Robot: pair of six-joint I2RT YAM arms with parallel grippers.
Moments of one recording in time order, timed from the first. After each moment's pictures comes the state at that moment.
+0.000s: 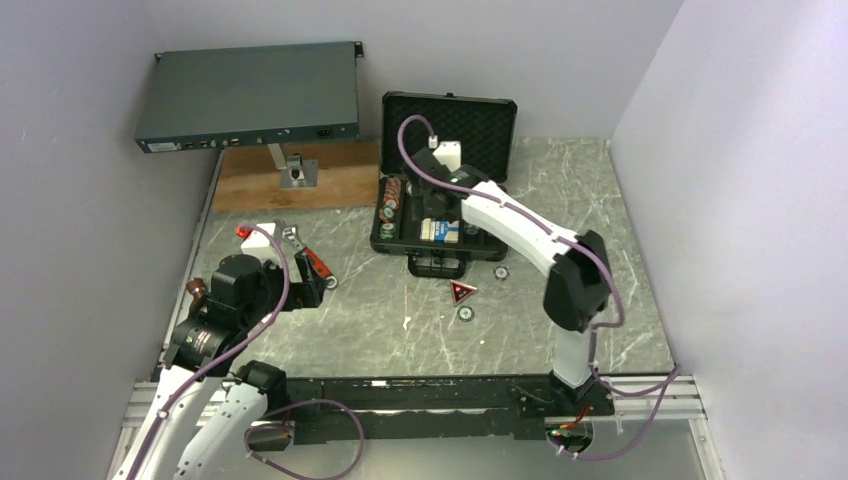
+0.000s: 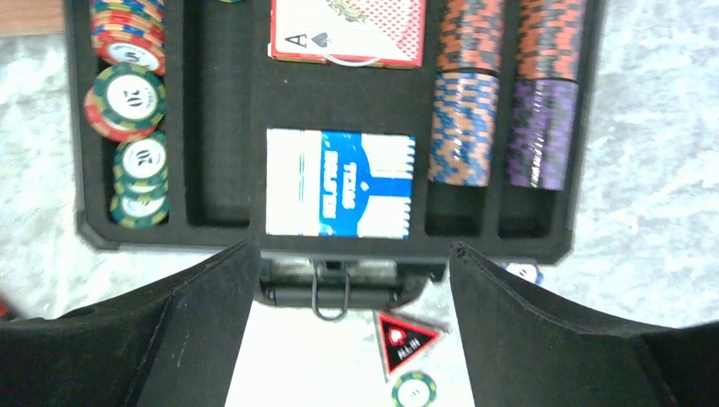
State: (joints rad) left arm -0.34 0.51 0.76 -0.79 -0.01 -0.38; right arm 0.74 1.94 1.75 -0.87 0.53 0.62
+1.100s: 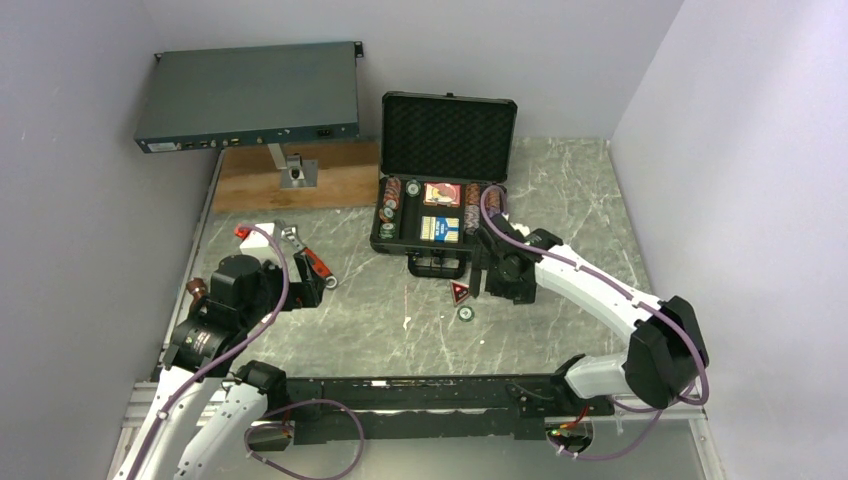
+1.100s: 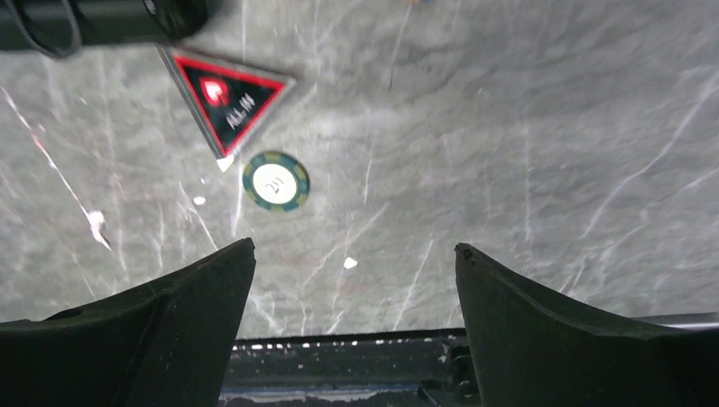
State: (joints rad) left arm -0.34 0.51 0.76 -0.79 -0.02 -0.38; right arm 0.62 1.33 0.99 -0.92 0.21 0.77
